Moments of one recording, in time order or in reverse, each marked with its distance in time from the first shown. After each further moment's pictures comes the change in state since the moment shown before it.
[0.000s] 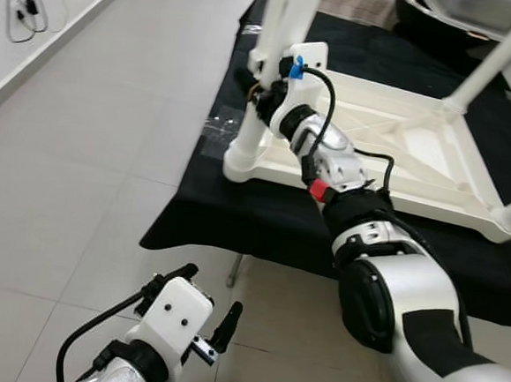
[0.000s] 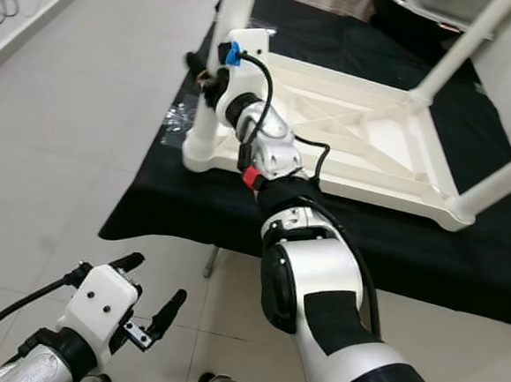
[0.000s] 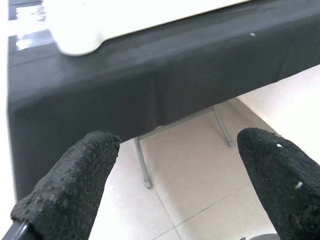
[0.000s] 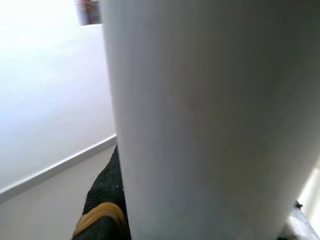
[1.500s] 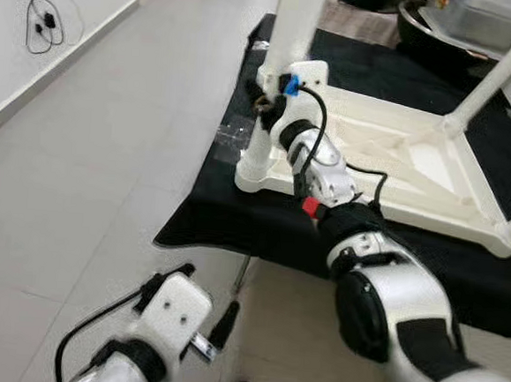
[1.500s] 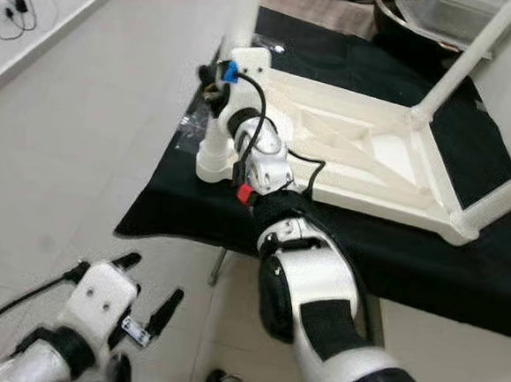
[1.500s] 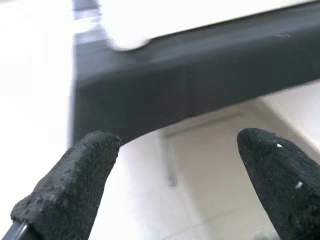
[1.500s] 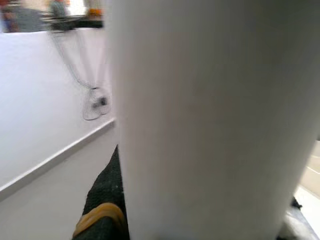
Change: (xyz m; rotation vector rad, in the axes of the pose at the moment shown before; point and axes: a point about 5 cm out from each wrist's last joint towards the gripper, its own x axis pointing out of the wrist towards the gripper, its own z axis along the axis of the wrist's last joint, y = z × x) left arm 0.000 0.005 0.000 0.012 0.017 0.027; right arm -0.020 -0.035 -0.011 0.002 -0.042 -0.610
